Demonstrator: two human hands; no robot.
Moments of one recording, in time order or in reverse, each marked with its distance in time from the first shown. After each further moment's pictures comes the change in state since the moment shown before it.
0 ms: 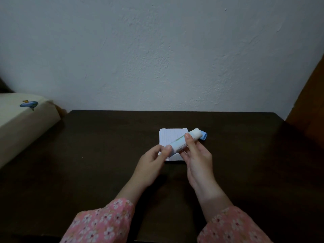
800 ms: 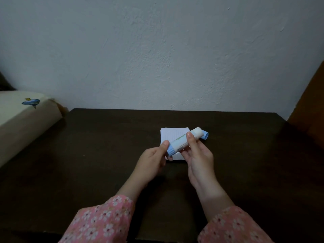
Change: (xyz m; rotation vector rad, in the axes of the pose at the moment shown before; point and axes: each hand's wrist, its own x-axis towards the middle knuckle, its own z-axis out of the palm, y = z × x) left_hand 0.004 0.005 -0.003 -0.004 0.018 -0.120; right_hand -0.002 0.000 0.001 -0.014 -0.001 -0.002
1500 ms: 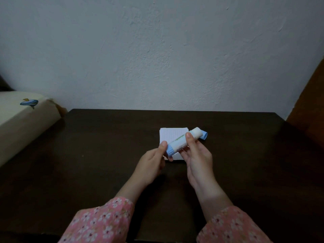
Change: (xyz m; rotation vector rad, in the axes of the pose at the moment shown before) left_hand -0.001 -0.005 0.002 -0.021 -0.049 0.017; right_hand 0.002 0.002 -0.001 0.008 0.000 0.003
